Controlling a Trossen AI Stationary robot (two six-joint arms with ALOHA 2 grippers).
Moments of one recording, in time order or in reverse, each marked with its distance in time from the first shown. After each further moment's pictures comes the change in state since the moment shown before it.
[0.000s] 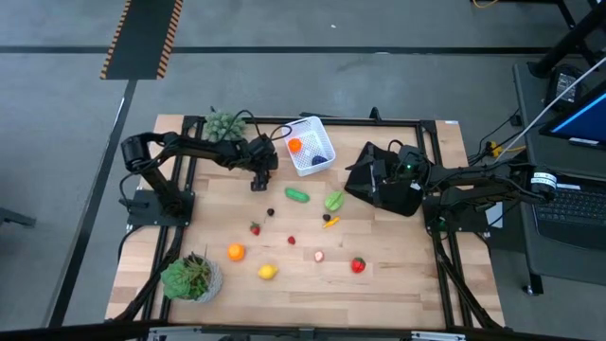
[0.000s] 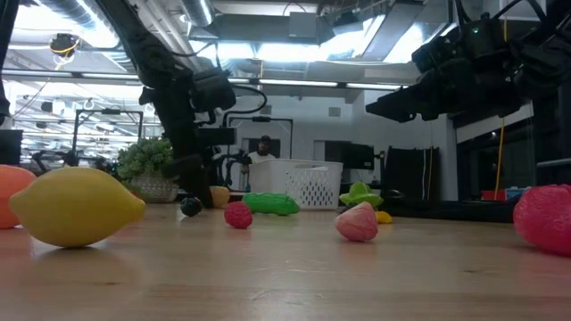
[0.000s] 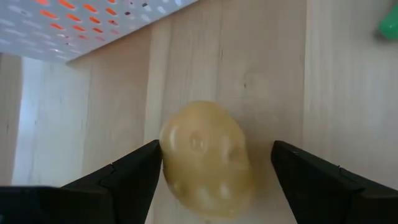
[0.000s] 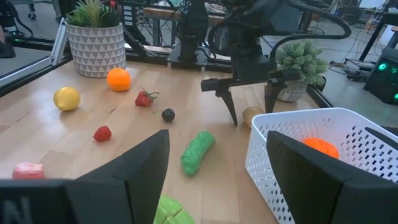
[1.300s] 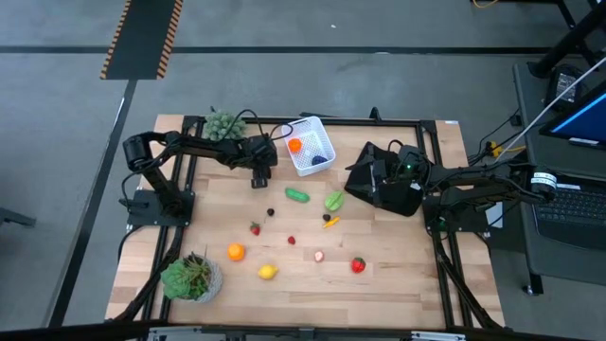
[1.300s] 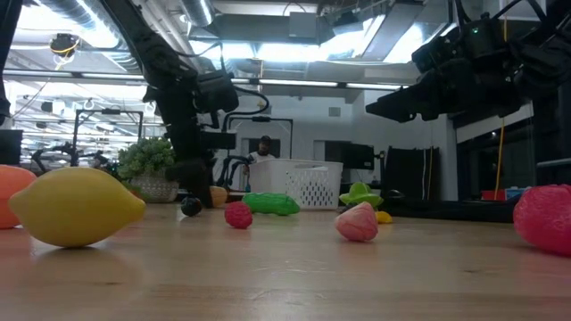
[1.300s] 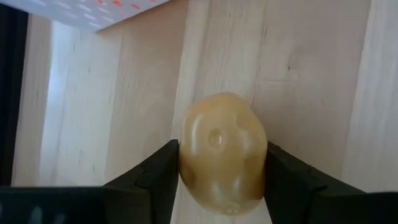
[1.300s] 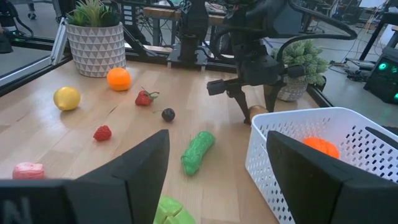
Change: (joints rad) left arm 0.002 0.002 0.031 -0.064 -0.105 -0.071; right arm 0.000 0.000 0.000 -0.002 0.000 0.000
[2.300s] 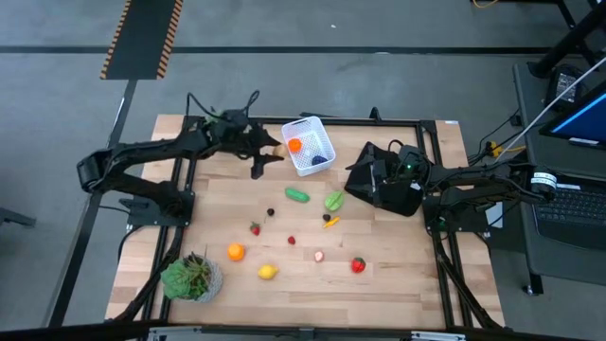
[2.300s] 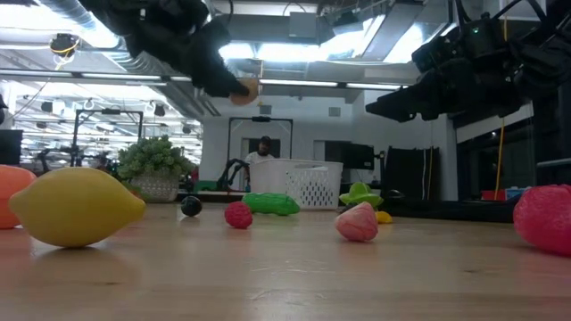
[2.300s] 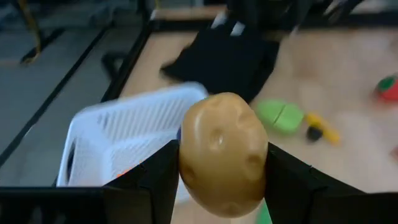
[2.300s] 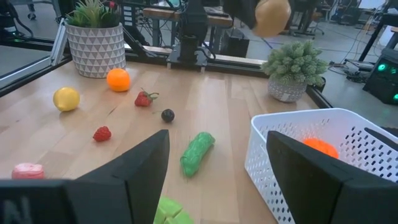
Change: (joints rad) left arm 0.047 -0.427 -0.002 0.205 0.522 -0.131; right arm 0.000 0.000 0.000 0.005 0.000 0.000
